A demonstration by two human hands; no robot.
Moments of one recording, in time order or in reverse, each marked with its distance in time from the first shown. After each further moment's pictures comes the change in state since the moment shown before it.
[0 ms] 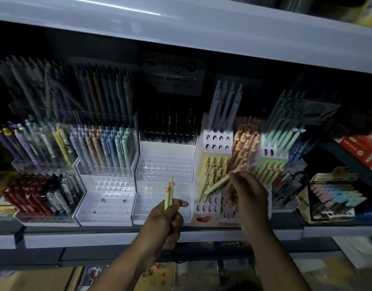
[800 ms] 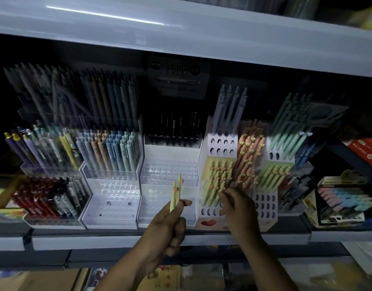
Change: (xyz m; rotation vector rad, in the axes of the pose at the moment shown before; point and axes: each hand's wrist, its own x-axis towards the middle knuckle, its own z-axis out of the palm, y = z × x) left_hand -0.006 0.006 -0.004 -0.050 -0.046 -0.034; right_hand 0.005 0.065 0.000 -0.744 -0.081 -0.176
